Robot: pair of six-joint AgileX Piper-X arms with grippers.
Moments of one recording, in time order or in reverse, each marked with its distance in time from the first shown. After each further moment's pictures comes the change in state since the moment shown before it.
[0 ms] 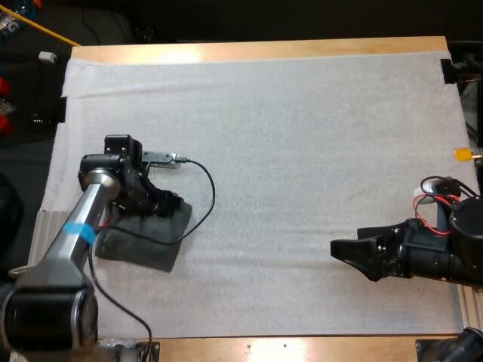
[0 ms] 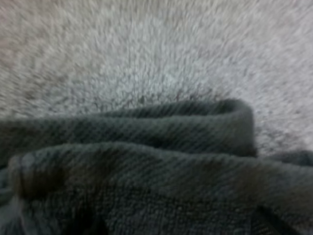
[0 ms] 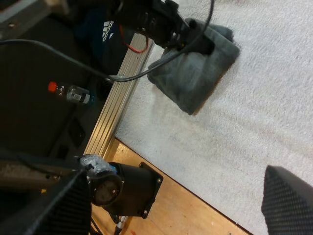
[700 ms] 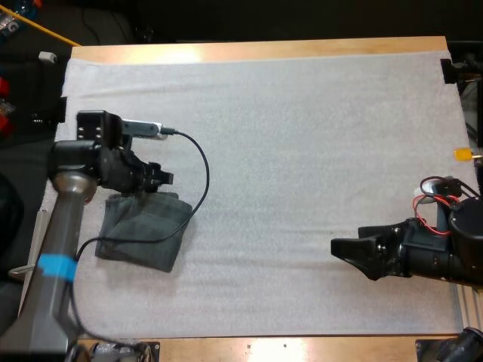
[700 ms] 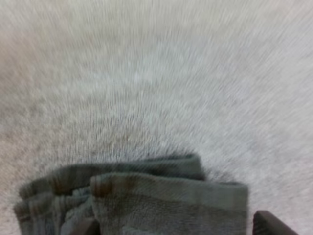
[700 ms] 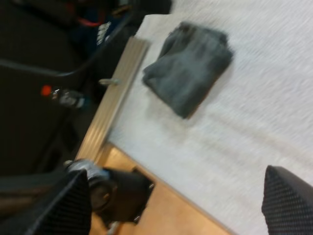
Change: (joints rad) left arm 0.000 -0.280 -0.194 0.178 0.014 -0.002; right arm 0.000 0.000 0.000 0.000 0.054 -0.024
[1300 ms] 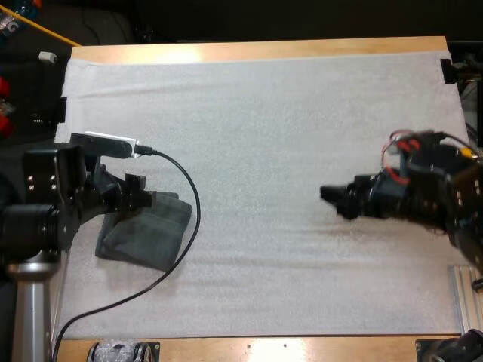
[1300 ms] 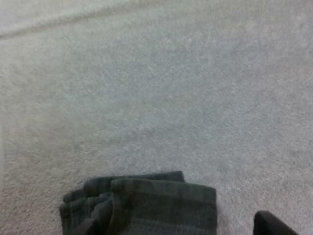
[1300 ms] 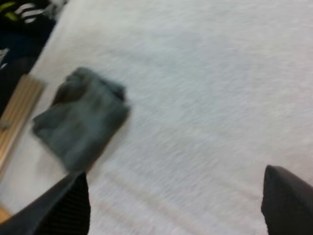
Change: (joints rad) left arm 0.000 -0.378 -0.022 0.105 -0.001 -0.001; right arm -0.215 0.271 0.000 -0.127 0.065 -0.233
